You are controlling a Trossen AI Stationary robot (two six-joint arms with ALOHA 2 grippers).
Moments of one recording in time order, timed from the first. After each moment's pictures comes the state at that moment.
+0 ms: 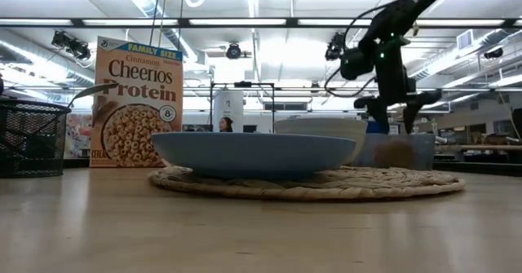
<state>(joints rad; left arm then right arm) -0.07 1.14 1.40 -0.25 -0.54 0.05 -0.82 1.60 1.12 -0.99 0.41 1.68</state>
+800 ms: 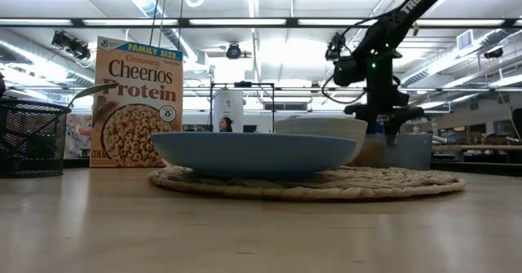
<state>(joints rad) 0.10 1.11 1.40 -0.33 -0.50 0.09 -0.83 1.67 1.12 -0.82 0.28 1.84</state>
